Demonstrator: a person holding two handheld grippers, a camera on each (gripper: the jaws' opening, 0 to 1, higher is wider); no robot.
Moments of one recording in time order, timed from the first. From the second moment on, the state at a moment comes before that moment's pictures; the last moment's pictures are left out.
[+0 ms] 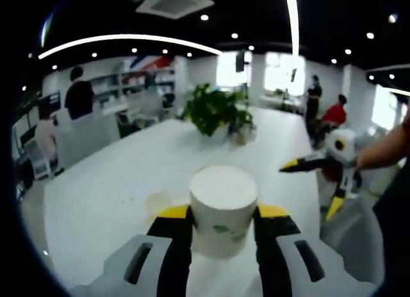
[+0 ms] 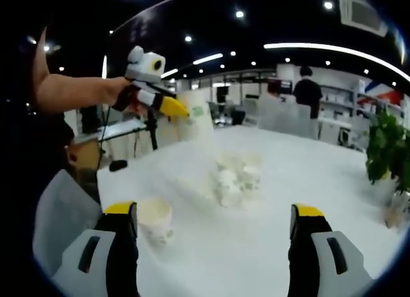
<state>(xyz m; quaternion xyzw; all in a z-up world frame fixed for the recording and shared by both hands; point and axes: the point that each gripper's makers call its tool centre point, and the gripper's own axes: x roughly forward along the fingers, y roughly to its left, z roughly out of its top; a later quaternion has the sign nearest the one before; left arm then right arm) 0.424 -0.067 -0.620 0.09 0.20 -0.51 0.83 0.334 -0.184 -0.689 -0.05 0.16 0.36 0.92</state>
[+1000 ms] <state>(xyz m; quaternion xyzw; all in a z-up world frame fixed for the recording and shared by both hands) 0.360 -0.070 -0.563 0.02 0.10 -0.58 0.81 0.341 -0.126 -0.591 0.00 0.08 0.45 0.89</state>
